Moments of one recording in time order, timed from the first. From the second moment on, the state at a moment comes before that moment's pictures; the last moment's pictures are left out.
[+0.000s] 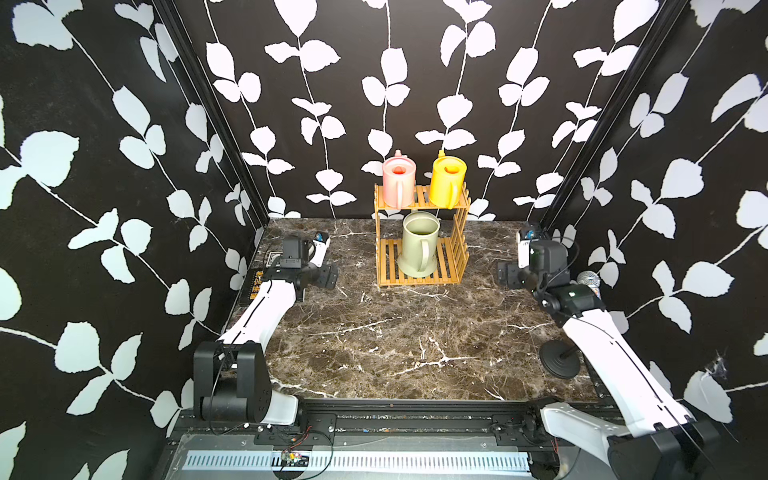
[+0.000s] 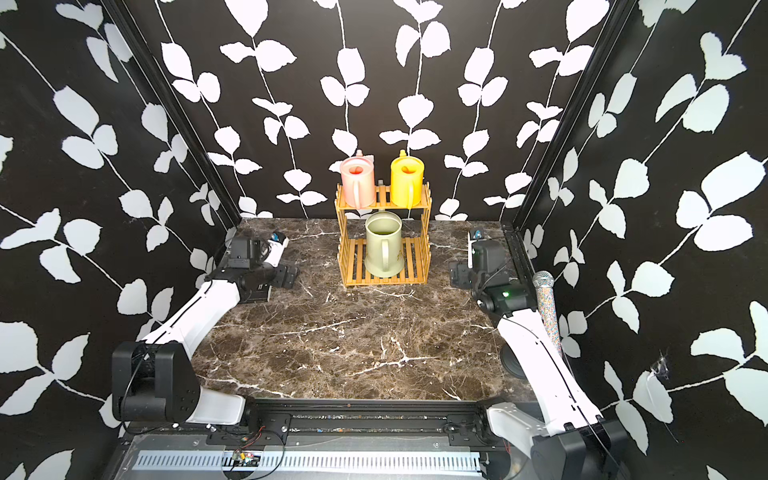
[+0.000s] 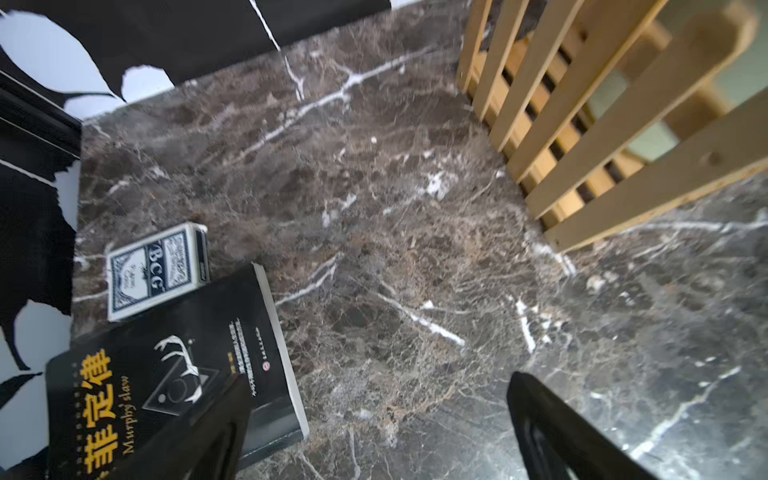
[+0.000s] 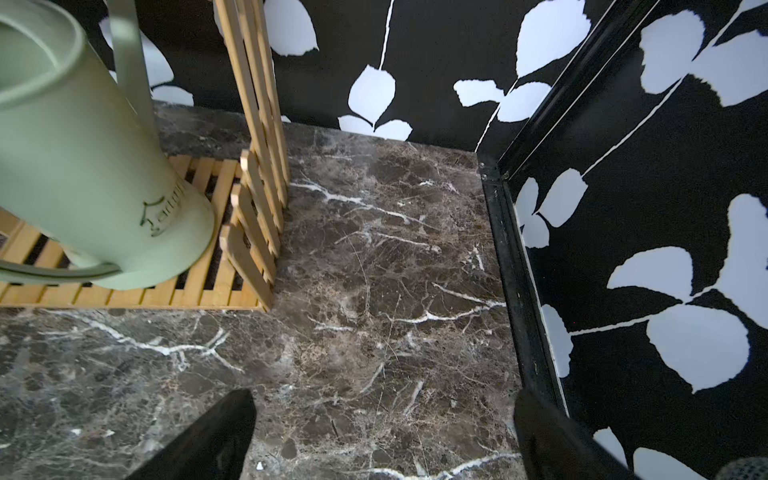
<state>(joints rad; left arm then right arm) -0.08 1.42 1.01 -0.36 0.13 0.29 0.22 1.09 1.03 -0.55 0.24 -0.05</state>
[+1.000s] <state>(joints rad) -0.02 1.53 0.54 0.48 0.18 0.21 0.12 1.15 0.46 0.15 0.28 -0.18</state>
